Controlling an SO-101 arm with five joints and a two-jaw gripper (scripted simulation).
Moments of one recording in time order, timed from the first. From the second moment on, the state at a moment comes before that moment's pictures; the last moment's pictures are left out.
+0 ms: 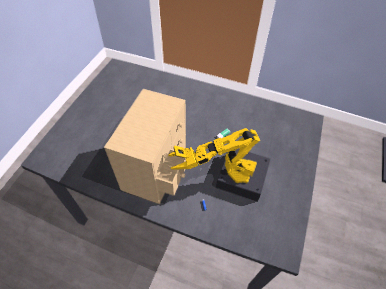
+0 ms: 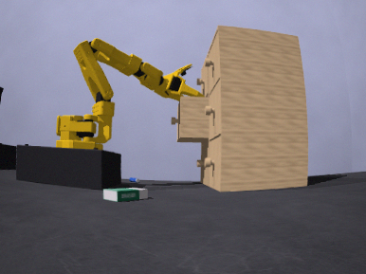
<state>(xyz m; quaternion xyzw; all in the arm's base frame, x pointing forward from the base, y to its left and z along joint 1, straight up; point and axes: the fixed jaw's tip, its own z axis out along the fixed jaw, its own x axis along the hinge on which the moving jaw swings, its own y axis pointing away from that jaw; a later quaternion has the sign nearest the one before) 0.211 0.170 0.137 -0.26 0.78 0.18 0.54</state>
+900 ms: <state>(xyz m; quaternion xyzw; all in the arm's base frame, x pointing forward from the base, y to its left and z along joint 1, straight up) 0.211 0.170 0.168 -0.26 0.78 0.18 0.54</state>
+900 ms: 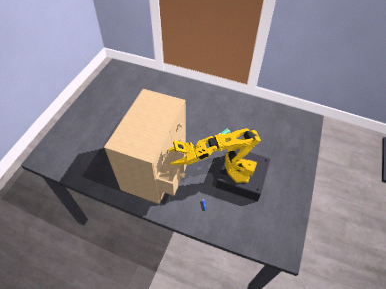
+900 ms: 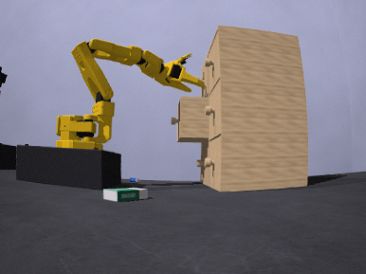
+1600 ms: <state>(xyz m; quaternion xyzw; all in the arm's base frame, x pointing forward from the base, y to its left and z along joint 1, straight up) 0.184 0.149 0.185 -0.26 0.77 0.18 0.55</state>
